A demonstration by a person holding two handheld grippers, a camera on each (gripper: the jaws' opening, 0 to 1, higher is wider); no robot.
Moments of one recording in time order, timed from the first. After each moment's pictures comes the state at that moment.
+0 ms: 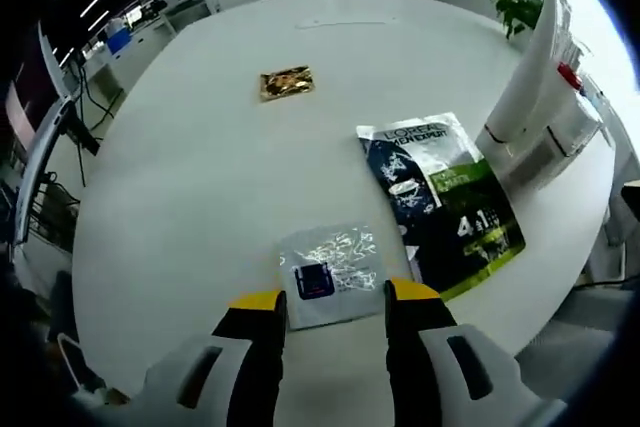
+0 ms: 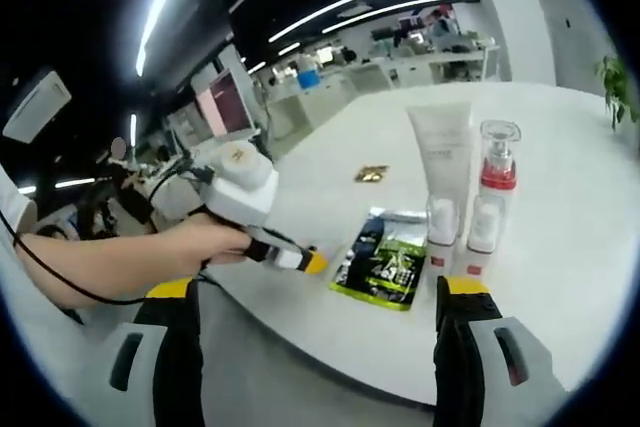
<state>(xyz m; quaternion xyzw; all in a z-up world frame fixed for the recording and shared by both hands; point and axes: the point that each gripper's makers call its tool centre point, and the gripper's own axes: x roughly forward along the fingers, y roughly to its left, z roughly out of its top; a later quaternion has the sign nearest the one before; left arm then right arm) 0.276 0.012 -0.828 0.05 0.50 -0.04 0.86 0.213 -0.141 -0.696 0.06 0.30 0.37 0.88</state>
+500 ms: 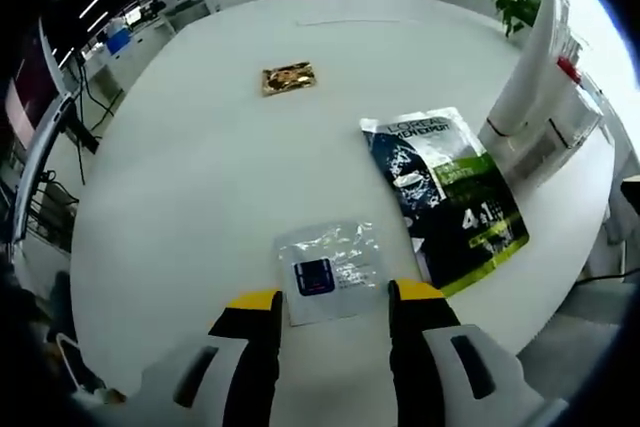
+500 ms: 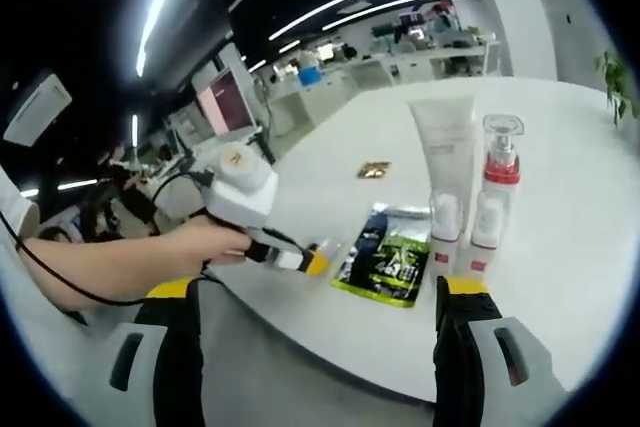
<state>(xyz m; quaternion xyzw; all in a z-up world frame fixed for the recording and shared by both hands) 0.272 0.015 -0.828 0.05 0.50 -0.04 0.86 0.211 -0.140 -0.698 0.07 0.31 0.38 0.87</state>
